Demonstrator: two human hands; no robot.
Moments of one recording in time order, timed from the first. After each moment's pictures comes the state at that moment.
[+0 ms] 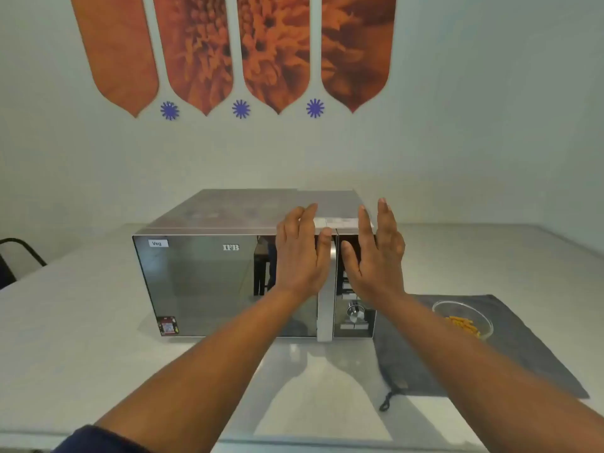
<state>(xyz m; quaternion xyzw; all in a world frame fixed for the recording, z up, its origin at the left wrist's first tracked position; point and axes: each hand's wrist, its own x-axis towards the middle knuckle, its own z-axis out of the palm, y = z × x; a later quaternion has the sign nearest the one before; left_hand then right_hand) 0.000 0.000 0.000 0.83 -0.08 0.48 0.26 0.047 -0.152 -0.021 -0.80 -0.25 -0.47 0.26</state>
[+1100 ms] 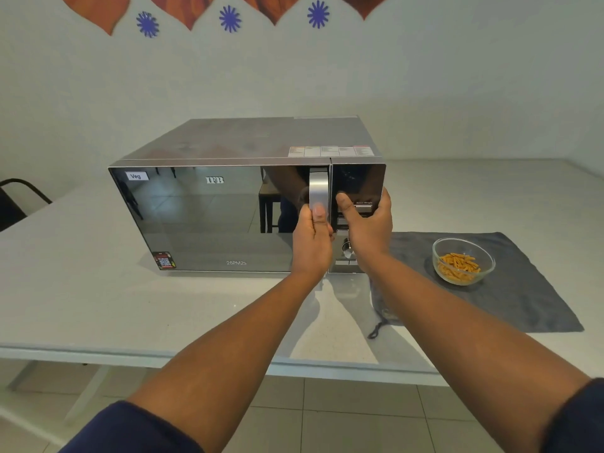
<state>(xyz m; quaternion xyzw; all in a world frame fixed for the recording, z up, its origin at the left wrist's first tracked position) -0.017 -0.052 -0.073 0.74 0.05 0.28 0.61 0.047 -0.140 -0.075 -0.69 -0.08 -0.20 0.69</state>
